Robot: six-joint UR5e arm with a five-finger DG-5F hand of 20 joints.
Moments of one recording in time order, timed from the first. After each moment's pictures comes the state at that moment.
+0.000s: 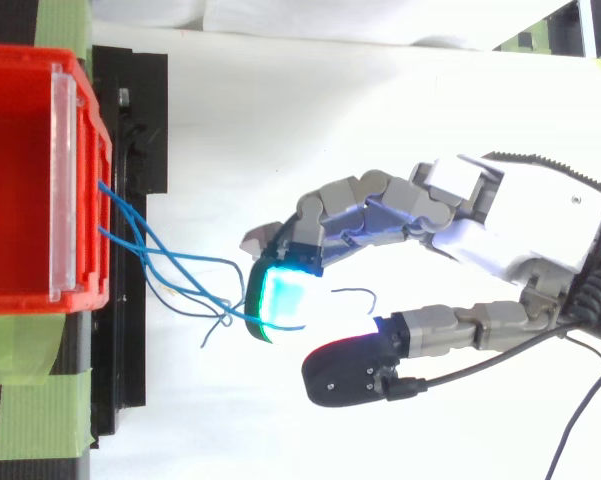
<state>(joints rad) 0.38 -1.89 -1.77 -2.75 -0.81 -0.03</state>
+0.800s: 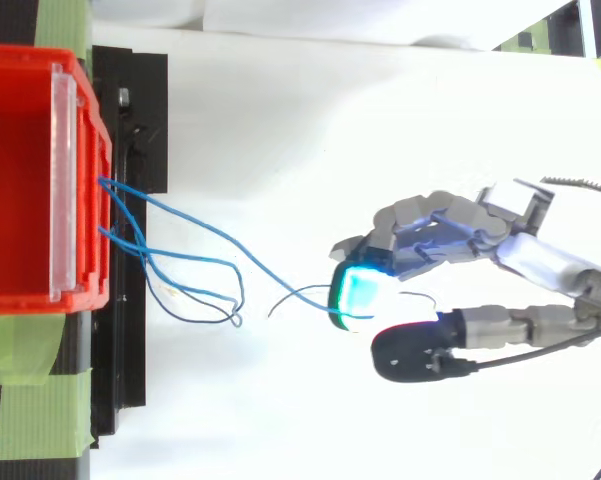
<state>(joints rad) 0.47 -1.84 -1.84 -3.02 -0.67 0.23</state>
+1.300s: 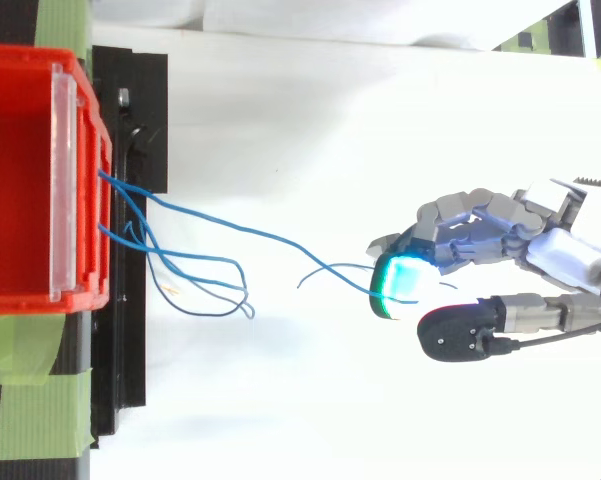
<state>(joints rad) 0.51 -1.82 -1.98 -2.92 -0.63 0.33</state>
